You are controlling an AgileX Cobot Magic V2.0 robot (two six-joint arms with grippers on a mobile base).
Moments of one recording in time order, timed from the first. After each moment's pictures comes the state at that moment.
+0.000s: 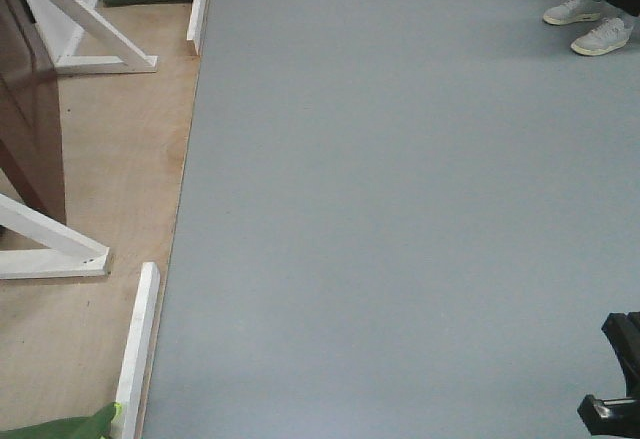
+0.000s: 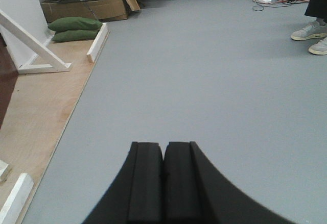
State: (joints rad) left arm -0.07 -0.01 0.03 0.13 0.09 -0.20; right arm 0.06 -0.01 0.03 0.10 0.38 -0.02
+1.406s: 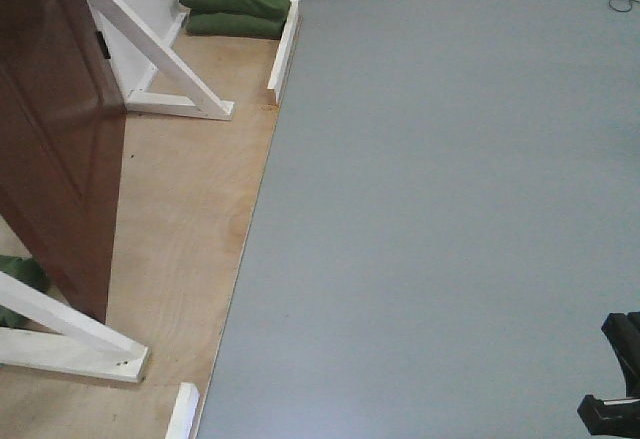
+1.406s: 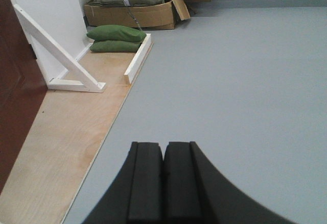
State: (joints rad) left arm -0.07 -0.01 0.03 0.13 0.09 -0.20; right arm 0.06 -0.01 0.03 0.10 0.38 -0.02
